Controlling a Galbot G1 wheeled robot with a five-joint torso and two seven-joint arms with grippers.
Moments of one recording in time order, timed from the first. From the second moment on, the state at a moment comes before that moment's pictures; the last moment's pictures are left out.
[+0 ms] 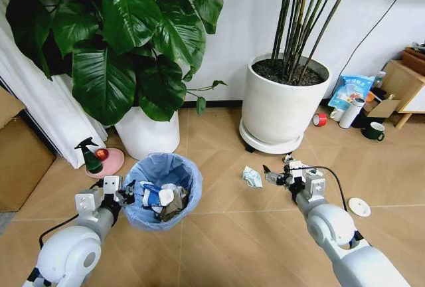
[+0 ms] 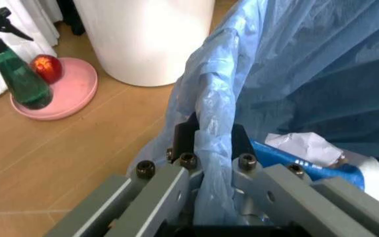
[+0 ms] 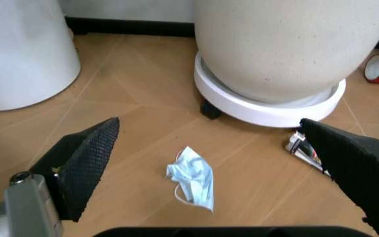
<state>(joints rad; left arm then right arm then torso) 1.47 -1.00 -0.56 -2.21 -0.72 0.62 -0.32 -1.26 1.07 0.38 1.91 0.49 -0.38 0.16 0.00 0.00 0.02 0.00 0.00</state>
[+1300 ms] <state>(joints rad) 1.50 -1.00 -0.58 -2.25 -0.72 0.62 -0.32 -0.99 1.22 0.18 1.24 0.40 -0.25 -0.05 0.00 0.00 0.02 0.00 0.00</state>
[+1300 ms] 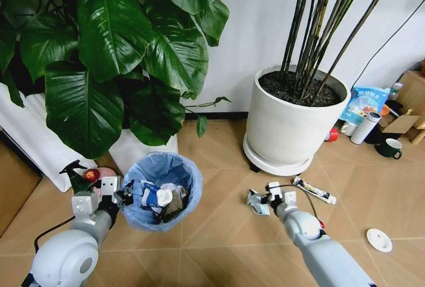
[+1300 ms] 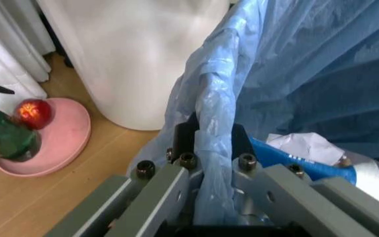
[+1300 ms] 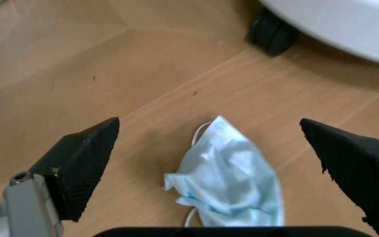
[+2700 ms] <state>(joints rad) 1.50 -0.98 -0.57 -2.25 -0.72 0.62 -0.33 -0.89 1.35 0.26 0.89 0.25 -0.15 -0.06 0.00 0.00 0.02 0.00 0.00</state>
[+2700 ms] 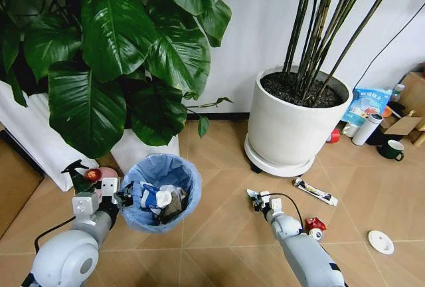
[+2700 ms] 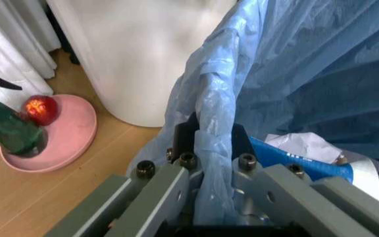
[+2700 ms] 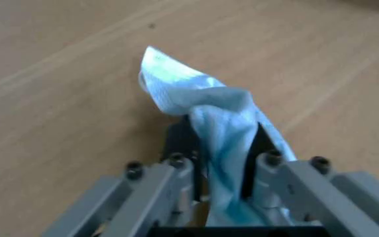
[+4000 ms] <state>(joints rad) 1.39 -0.94 -0.43 -2.19 -0.83 0.64 -0.33 -0.81 1.04 -0.21 2.13 0.86 -0.43 0.16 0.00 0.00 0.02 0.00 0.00</state>
